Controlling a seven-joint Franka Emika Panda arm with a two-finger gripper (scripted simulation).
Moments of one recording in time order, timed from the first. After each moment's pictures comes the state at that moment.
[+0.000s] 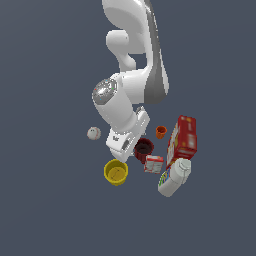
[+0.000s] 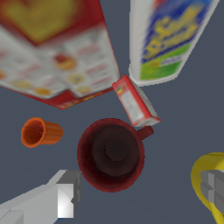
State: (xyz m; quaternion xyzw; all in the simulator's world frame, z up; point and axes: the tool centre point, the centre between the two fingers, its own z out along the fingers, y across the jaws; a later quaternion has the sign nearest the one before) arm 0.023 0.039 0.152 -0.87 -0.47 -0.05 0.17
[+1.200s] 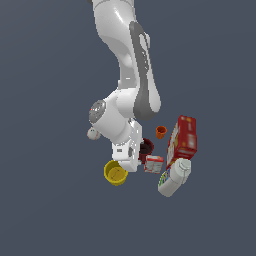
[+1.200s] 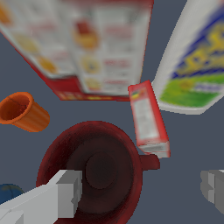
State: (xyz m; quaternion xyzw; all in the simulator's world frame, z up) arm 0.034 0.054 0.104 -0.75 -0.61 -0.16 0.20
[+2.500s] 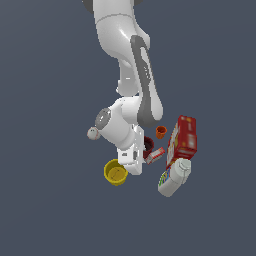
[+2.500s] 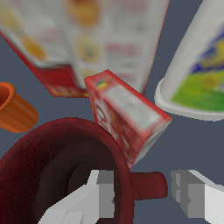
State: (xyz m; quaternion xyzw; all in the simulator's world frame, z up) arm 0.035 0.071 0.073 -0.73 -0.63 -0.18 0.20
